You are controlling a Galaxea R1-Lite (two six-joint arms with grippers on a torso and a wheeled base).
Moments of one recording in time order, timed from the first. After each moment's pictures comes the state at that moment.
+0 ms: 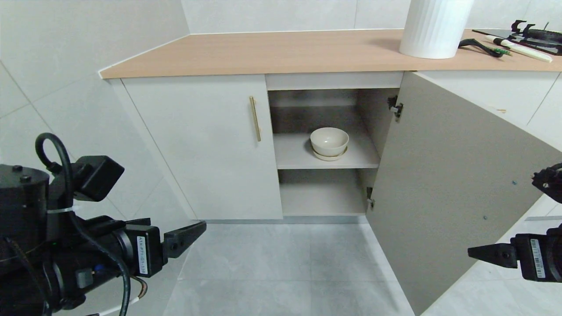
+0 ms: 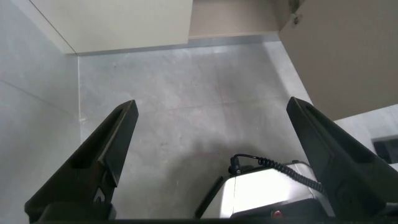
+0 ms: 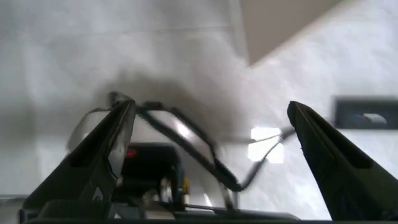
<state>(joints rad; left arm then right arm) -0.54 1.21 -0.63 -0.12 0.26 -0.28 0.43 1.22 -0.84 0.46 -0.22 0.42</state>
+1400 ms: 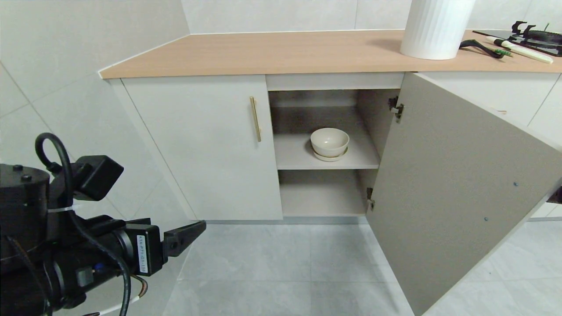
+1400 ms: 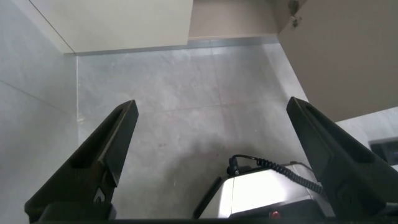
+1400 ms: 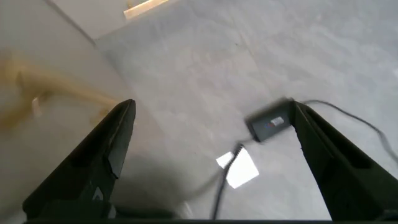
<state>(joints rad) -0.54 1.22 -0.63 -0.12 0.26 -0.28 -0.14 1.31 -0.92 0.26 -0.31 0.24</state>
